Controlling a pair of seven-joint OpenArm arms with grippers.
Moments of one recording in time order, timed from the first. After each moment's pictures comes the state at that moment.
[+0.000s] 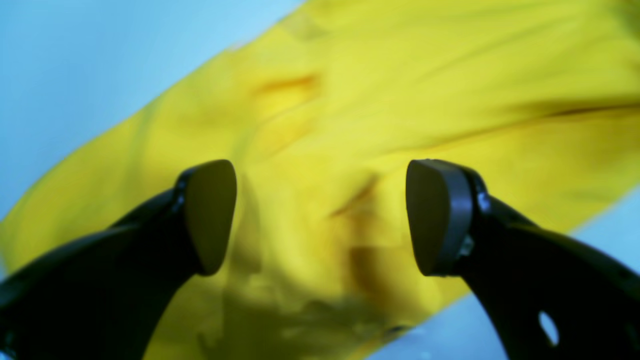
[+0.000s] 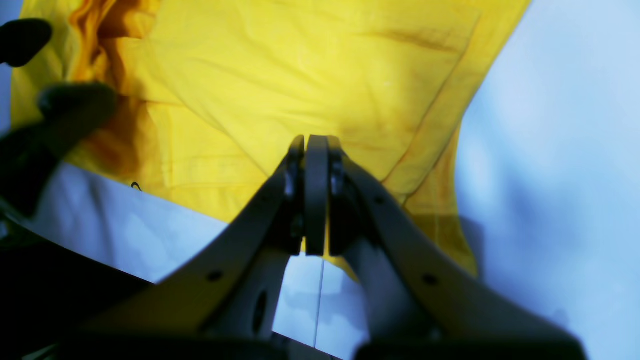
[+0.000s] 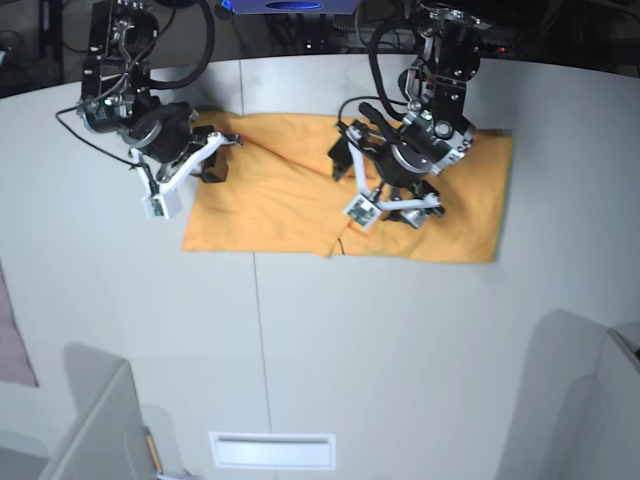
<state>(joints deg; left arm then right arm) 11.9 -2.0 10.4 108.3 3.7 -28.2 55.8 -18.7 6.6 6.0 113.2 31.9 8.0 -62.9</state>
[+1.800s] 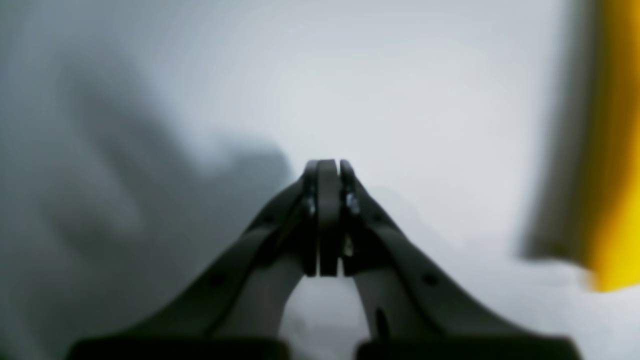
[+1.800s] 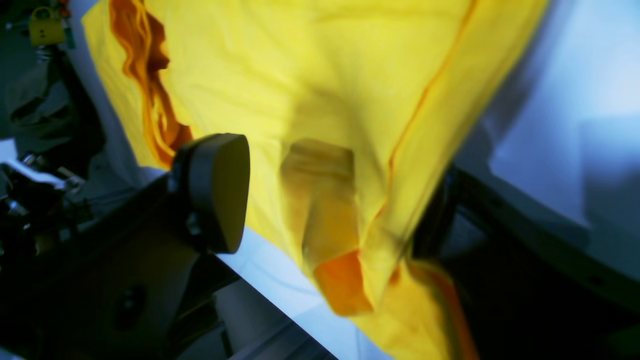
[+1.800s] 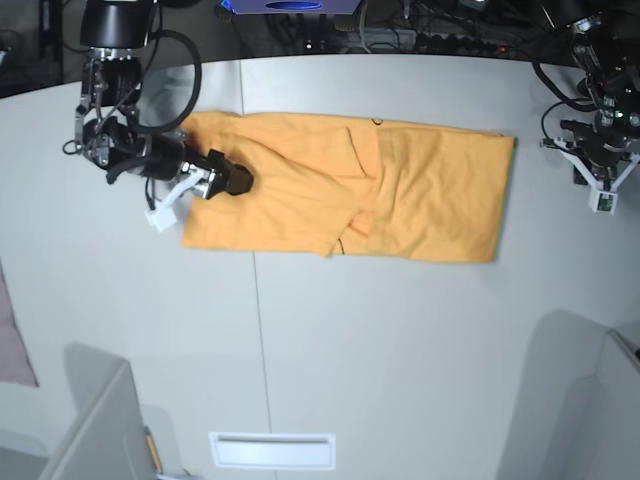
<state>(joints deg) 15.8 -20.2 -35.7 92.3 -10.4 -31.8 47.9 -7.0 9.3 10.2 84.1 54.8 9.0 -69.8</state>
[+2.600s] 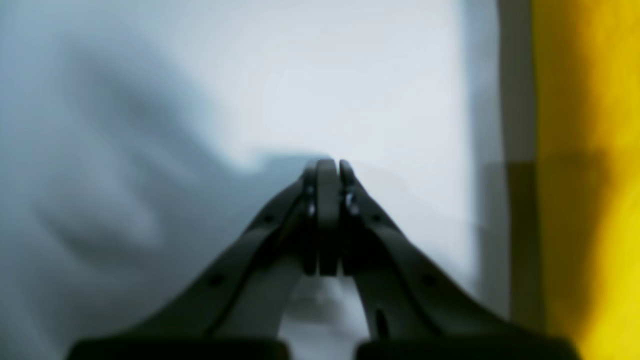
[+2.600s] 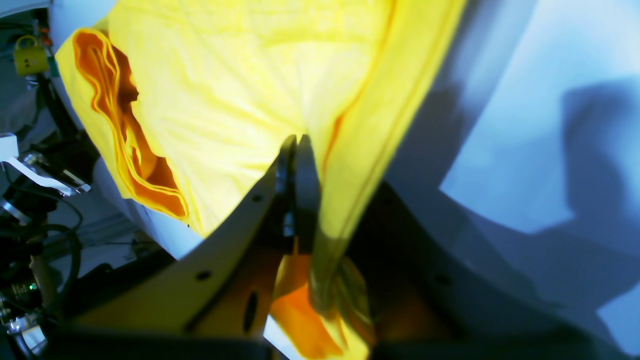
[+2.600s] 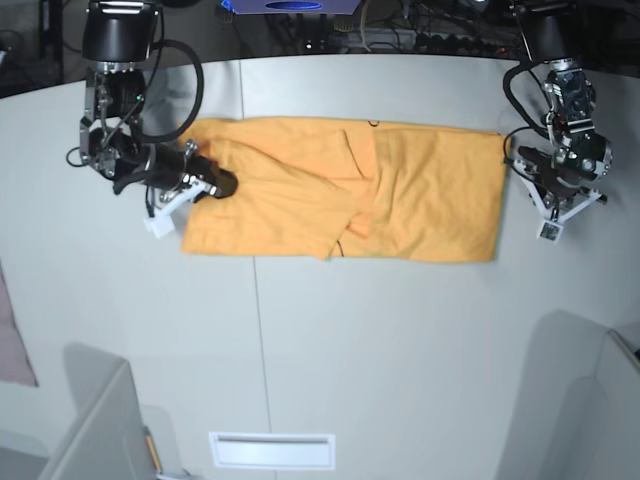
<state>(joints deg) 6.3 -19.6 -19.2 83.3 0.9 -31.2 46.6 -3.4 9.4 9.5 79.0 52.1 7.4 -65.3</state>
